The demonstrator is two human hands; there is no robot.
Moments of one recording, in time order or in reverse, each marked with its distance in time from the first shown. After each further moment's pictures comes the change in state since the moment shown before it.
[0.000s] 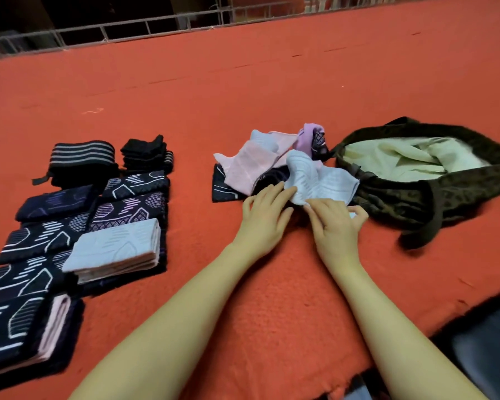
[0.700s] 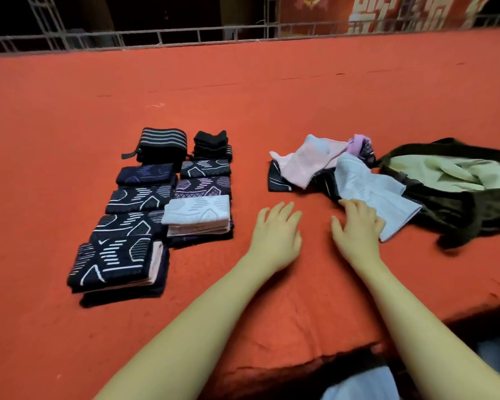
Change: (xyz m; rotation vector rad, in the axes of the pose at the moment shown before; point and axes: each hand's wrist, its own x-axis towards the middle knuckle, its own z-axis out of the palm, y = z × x) left_hand -0.103 0.000 -0.083 0.242 -0.059 -0.104; right_hand -0.020 -0.064 -0.015 -0.105 -0.371 0.161
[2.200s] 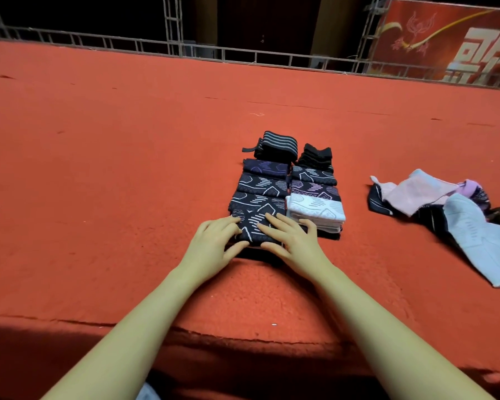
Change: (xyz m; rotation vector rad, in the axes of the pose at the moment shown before) left_hand -0.231 -0.210 -0.112 0.070 0.293 -0.197; right_hand -0.107 -0.264 0.051 0.078 -0.342 -0.871
